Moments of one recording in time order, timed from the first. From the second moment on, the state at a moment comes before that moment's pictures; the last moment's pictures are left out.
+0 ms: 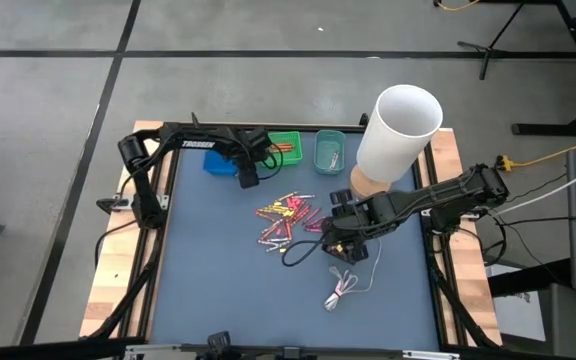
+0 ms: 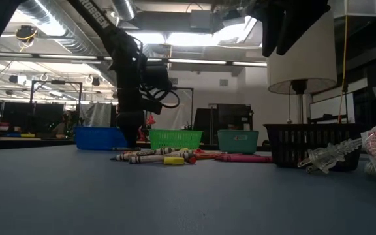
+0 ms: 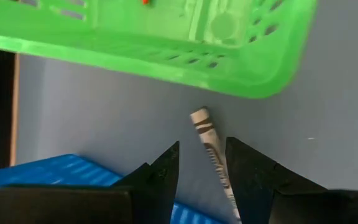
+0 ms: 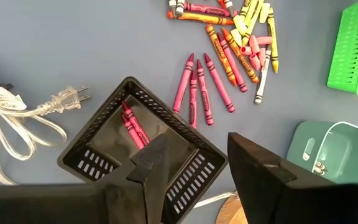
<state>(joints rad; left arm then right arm) 0.55 1.84 1.12 -0.61 -0.22 0.27 0.30 1.64 1.49 -1.16 0.24 -0.06</state>
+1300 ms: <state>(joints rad) 0.58 1.84 1.12 -0.64 -0.25 0.18 0.30 1.64 1.49 -1.15 0.24 -0.06</state>
